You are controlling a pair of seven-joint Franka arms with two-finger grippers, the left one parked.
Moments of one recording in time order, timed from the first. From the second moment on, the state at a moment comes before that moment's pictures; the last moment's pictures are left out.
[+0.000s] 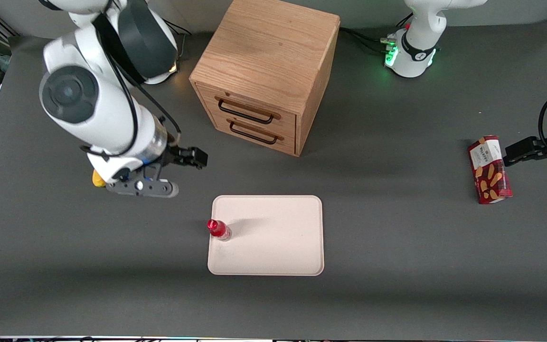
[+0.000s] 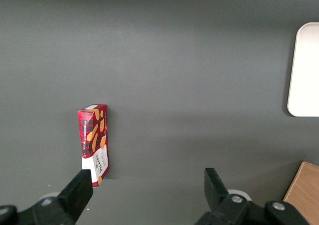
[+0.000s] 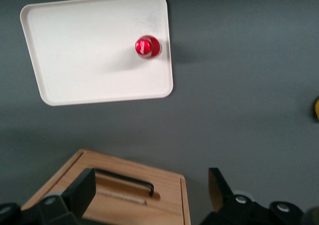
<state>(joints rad) 0.58 0.48 -0.21 -0.98 0.17 1.35 0.53</state>
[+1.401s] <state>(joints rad) 0.06 -0.03 0.01 -1.55 0.05 1.44 0.12</state>
